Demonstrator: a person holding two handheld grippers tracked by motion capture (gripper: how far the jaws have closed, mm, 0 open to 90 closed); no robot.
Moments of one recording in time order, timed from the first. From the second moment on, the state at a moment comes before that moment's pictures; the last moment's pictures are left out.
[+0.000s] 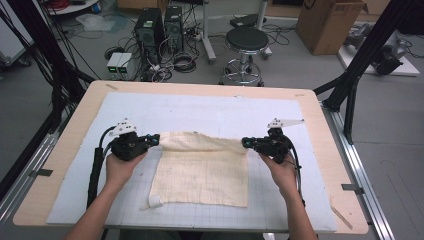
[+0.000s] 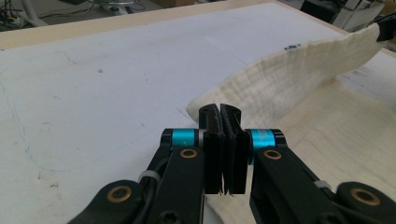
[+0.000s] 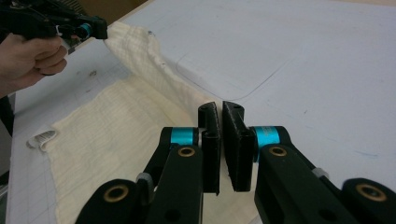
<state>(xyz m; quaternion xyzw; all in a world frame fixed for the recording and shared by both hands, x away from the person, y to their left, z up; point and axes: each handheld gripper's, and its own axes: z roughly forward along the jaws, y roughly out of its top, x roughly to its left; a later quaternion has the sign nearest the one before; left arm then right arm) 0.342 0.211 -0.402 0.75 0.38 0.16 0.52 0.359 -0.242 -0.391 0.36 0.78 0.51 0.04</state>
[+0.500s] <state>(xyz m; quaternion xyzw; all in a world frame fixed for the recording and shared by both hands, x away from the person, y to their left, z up) 0.327 0.211 -0.402 0.76 0.36 0.15 0.52 0.346 -0.242 -0.389 0.36 0.79 0.50 0.04</state>
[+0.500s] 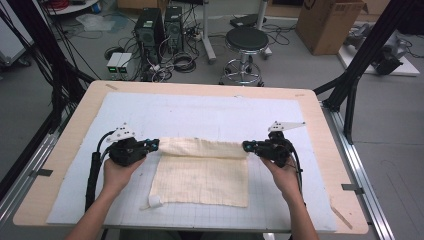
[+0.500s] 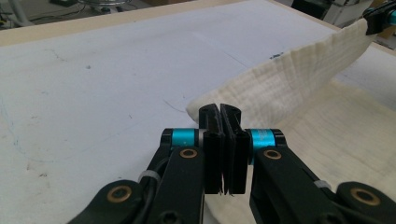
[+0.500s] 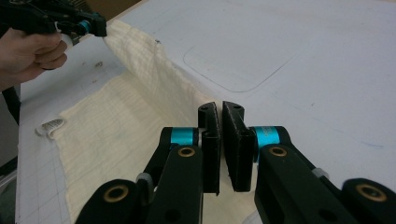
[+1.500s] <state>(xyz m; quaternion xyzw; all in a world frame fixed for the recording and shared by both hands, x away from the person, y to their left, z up) 0.302 0.214 -0.410 0.77 0.35 0.14 0.51 0.322 -0.243 -0.392 0.34 0.80 0.49 0.04</state>
